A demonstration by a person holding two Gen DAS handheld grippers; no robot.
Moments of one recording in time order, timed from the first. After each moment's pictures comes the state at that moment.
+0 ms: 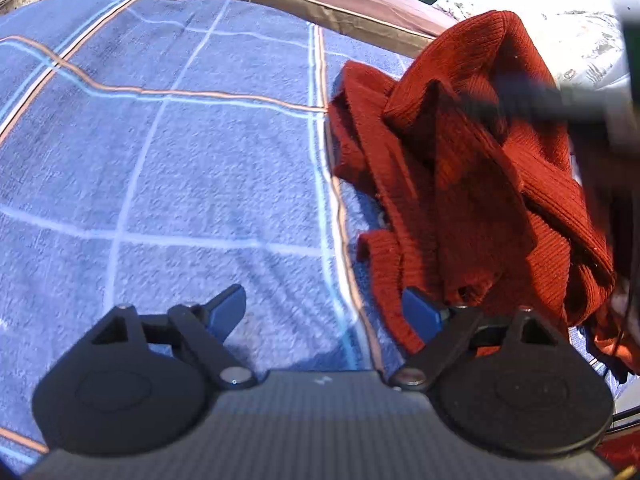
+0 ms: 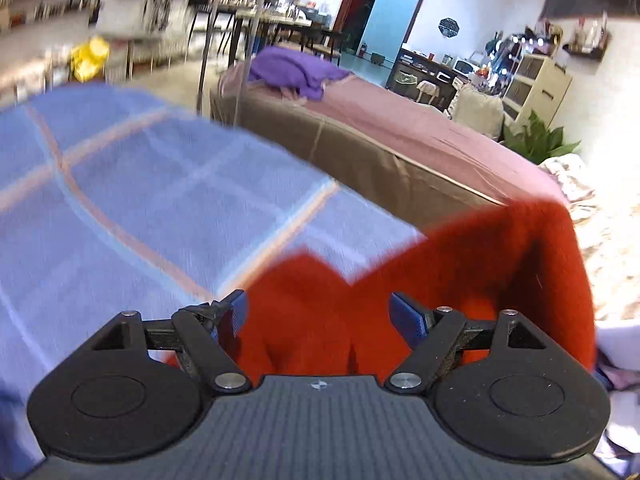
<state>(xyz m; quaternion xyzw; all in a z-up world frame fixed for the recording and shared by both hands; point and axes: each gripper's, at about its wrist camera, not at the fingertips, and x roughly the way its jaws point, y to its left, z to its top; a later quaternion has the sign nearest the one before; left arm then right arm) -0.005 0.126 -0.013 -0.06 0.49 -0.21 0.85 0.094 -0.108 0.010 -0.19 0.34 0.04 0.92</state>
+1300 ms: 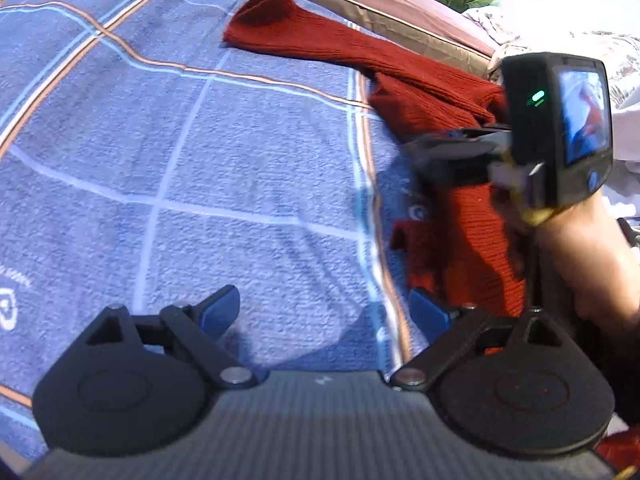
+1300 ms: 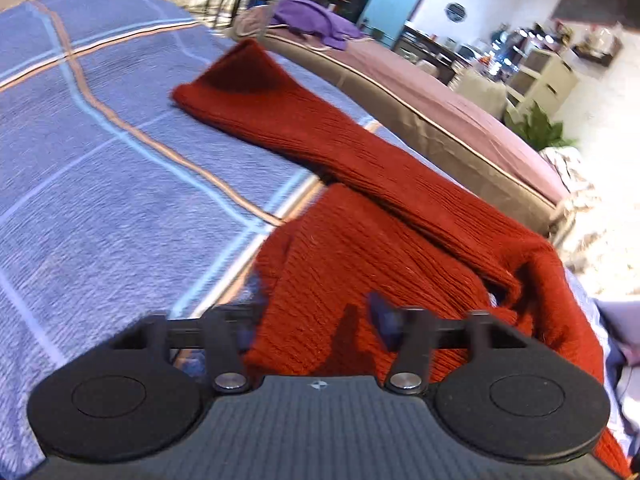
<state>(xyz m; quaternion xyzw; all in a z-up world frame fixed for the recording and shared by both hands) -0.018 0.156 -0.009 -0.09 0.50 -0.17 0.84 0.142 -0.064 -0.037 -0.18 0.38 0.01 0.91</state>
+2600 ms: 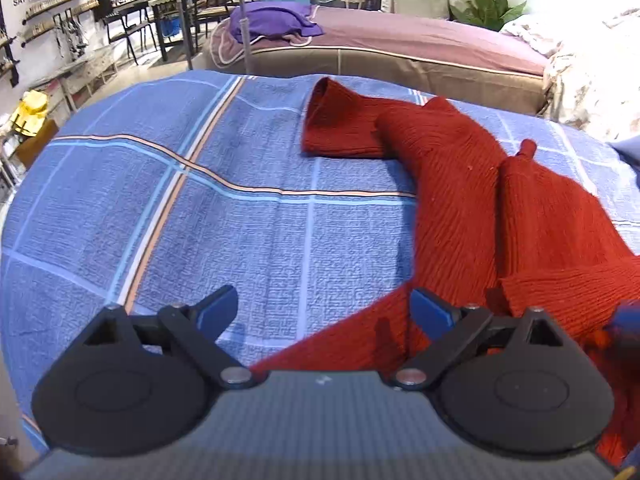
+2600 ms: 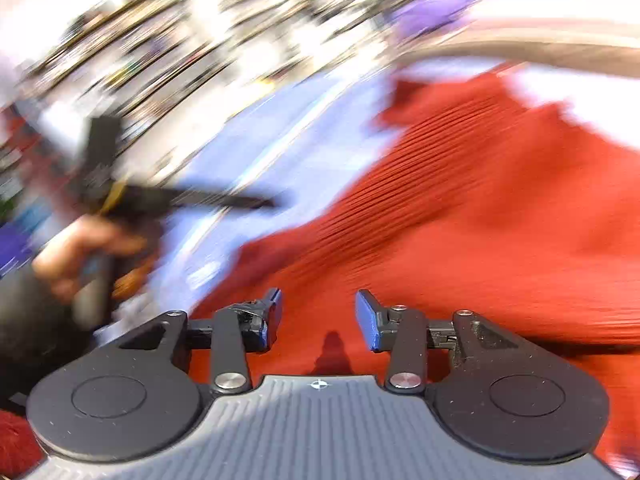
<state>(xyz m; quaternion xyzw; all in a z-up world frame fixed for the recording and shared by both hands) 0.022 0.181 0.048 0.03 0.43 -0.08 0.90 0.007 -0.141 0.016 0.12 0.37 0.22 0.90</state>
